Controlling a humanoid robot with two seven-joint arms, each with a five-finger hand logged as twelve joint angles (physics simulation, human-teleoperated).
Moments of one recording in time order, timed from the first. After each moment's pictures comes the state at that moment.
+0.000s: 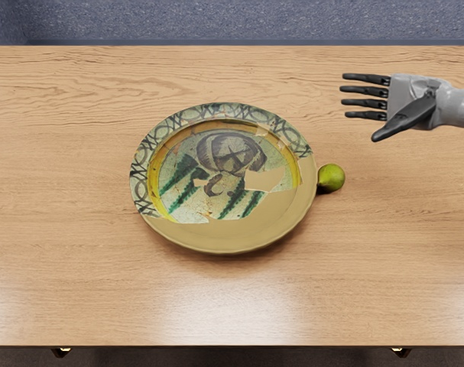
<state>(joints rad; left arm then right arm) -0.04 0.00 0.35 -0.19 0.18 0.14 0.19 1.10 -0.84 0.25 1.03 0.17 0.61 -0.25</state>
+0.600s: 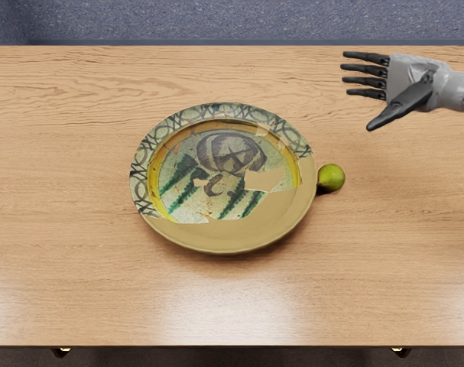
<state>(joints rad) -0.04 0.00 0.35 -0.19 0.18 0.14 0.19 1.05 -0.77 0.44 0.96 -0.14 0.61 -0.13</state>
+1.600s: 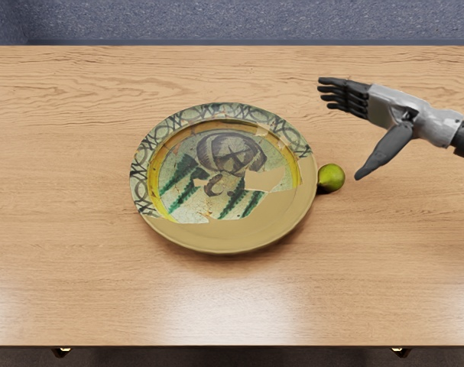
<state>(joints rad) -0.04 0.00 0.35 -0.19 0.18 0.14 0.19 0.82 -0.71 0.57 0.98 -0.88 0.61 0.52</state>
